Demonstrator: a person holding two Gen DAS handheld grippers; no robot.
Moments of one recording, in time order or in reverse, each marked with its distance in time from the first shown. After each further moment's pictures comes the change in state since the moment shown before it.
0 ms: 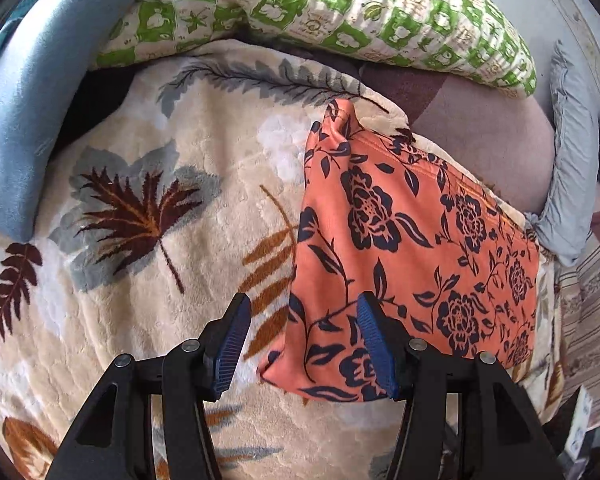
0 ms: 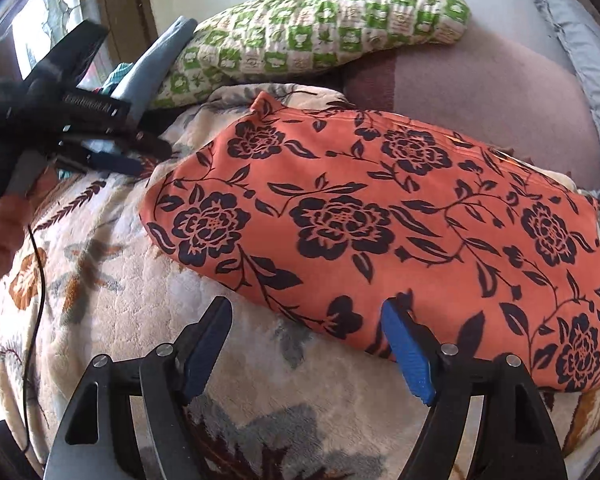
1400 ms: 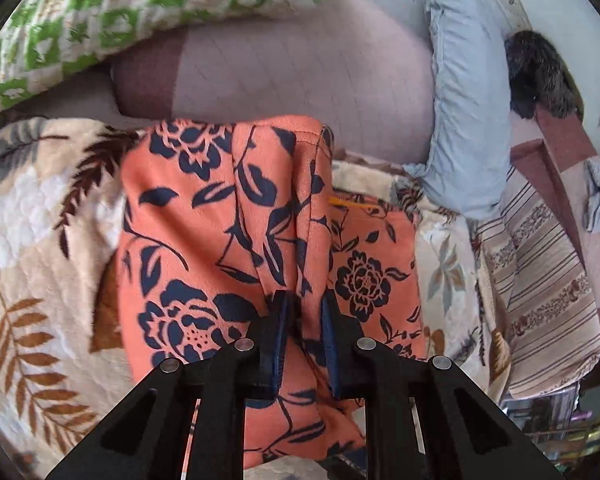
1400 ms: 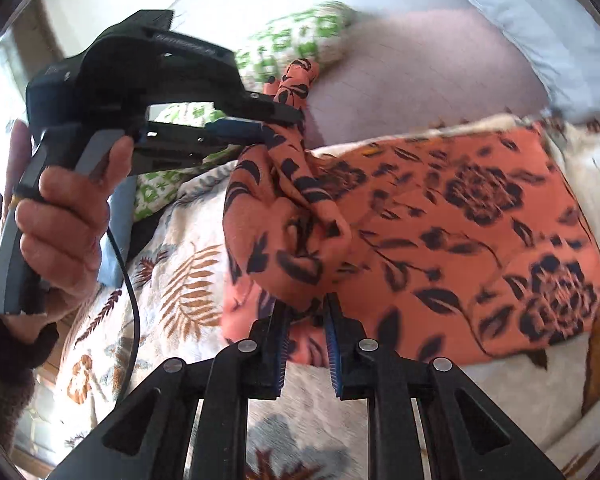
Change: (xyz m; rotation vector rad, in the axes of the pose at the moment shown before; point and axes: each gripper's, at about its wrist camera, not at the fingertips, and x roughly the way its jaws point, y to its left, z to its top) left arm 0.090 -0.218 0.020 0.261 0.112 -0.214; right arm -0.052 -0.141 -0.035 0.543 -0.139 0.128
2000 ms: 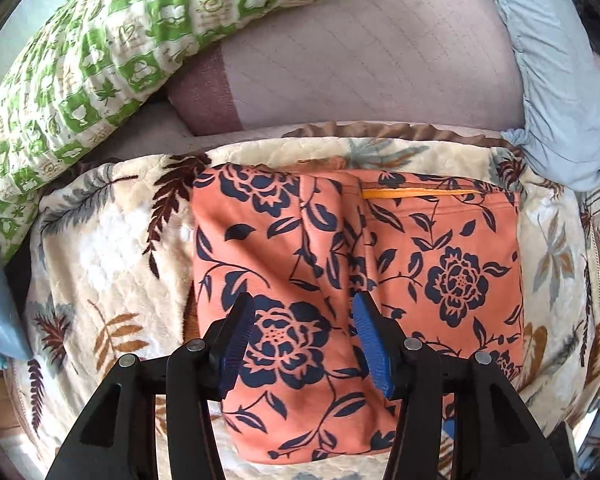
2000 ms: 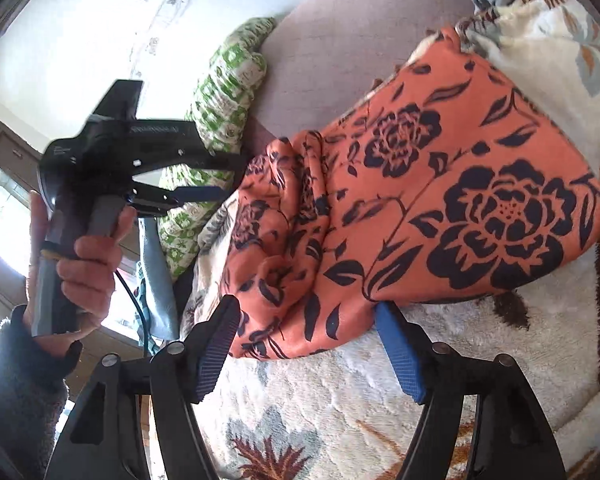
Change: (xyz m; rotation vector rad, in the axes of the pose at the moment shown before) left arm 0.009 -0.051 0.043 0.069 0.058 0.477; right arm -0.027 -0.051 0.011 0.238 -0.063 0.214
